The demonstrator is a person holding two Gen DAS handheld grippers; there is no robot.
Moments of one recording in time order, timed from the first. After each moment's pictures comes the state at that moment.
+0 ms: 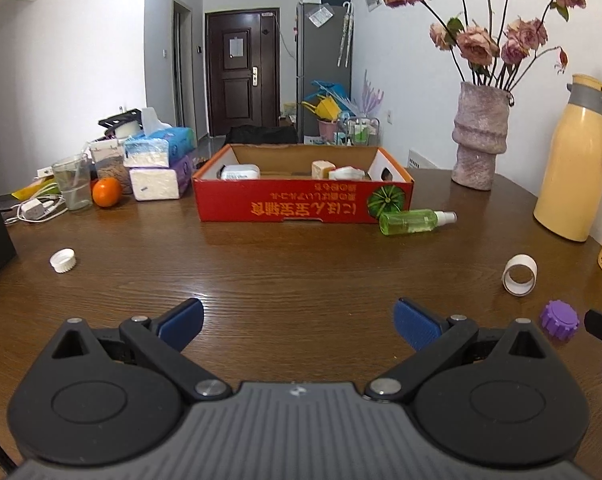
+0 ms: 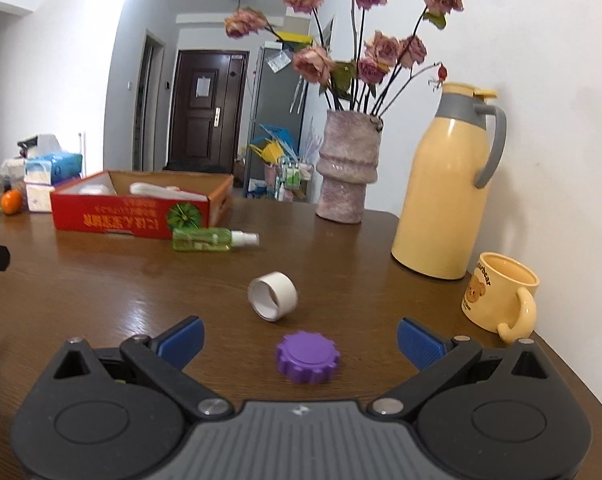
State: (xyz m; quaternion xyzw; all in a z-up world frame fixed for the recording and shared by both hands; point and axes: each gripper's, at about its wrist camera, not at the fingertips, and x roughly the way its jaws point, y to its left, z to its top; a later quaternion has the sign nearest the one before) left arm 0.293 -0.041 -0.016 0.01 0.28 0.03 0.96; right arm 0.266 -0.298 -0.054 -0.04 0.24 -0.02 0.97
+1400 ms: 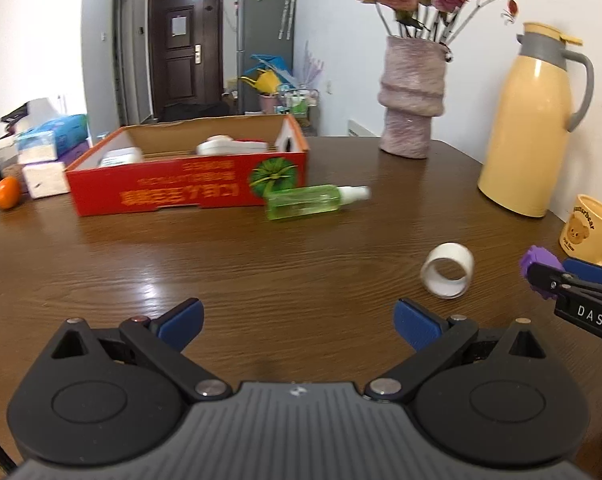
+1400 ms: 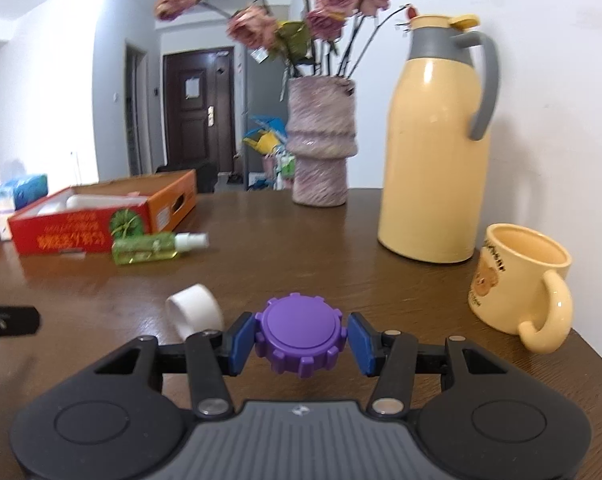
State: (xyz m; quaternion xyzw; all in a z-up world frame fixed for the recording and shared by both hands) left arm 0.364 -0.144 -0.050 0.02 0.31 -0.05 0.95; right arm 0.343 -0.377 -0.085 0.03 0.25 -0.01 0.97
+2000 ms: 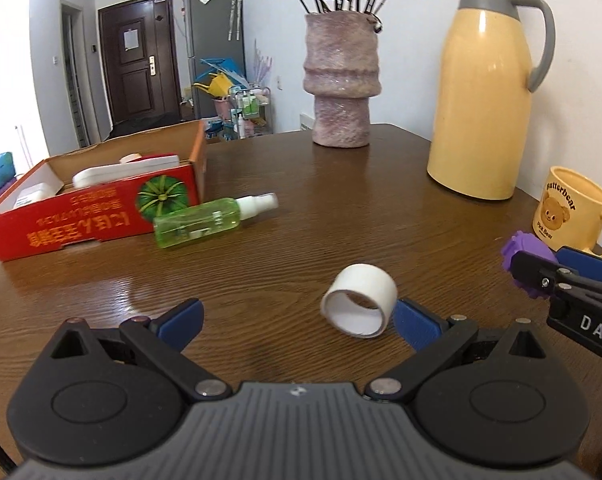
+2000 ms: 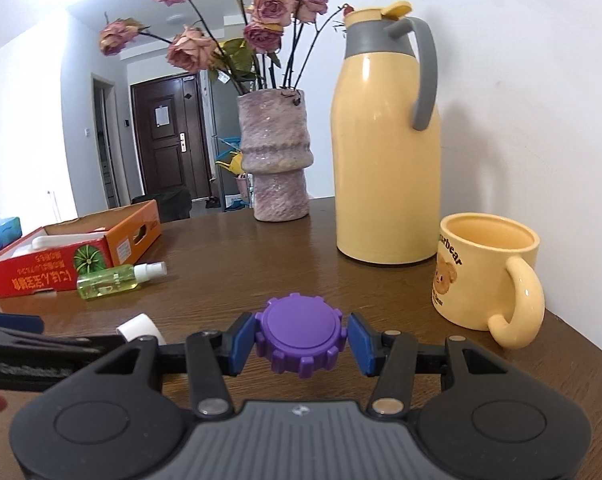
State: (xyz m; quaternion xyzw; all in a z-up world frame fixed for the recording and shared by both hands) left arm 0.410 -0.235 -0.074 0.07 0.31 -0.10 0.94; right arm 0.348 -0.413 -0.092 0.08 0.23 -0.05 0.97
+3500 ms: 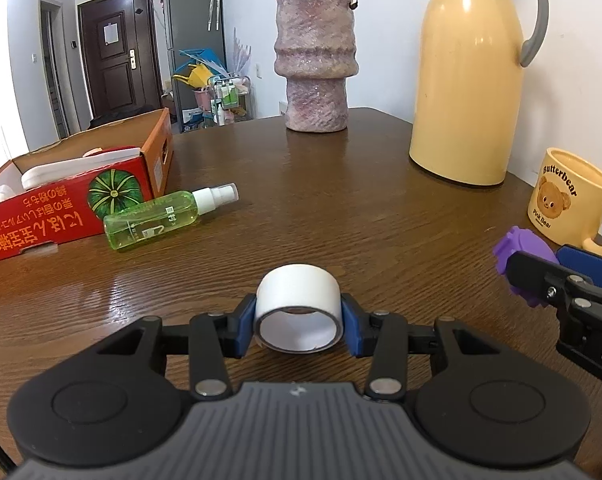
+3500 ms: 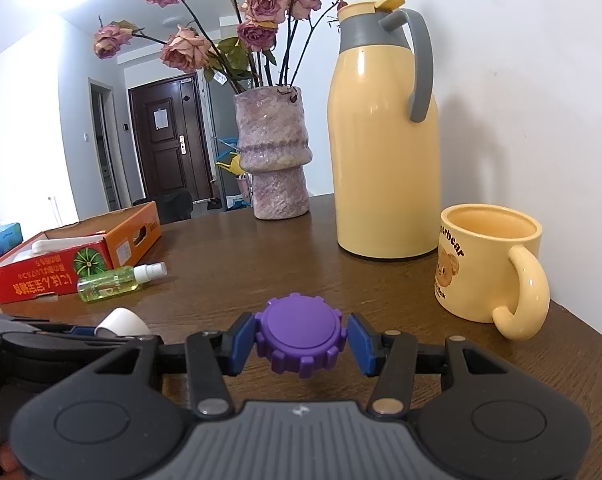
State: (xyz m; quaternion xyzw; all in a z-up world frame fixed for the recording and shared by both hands) left arm 0.433 -0.257 -0.093 0.07 0.33 -0.12 0.93; right arm 0.349 -0.413 -0.097 0.09 0.23 -0.05 0.97
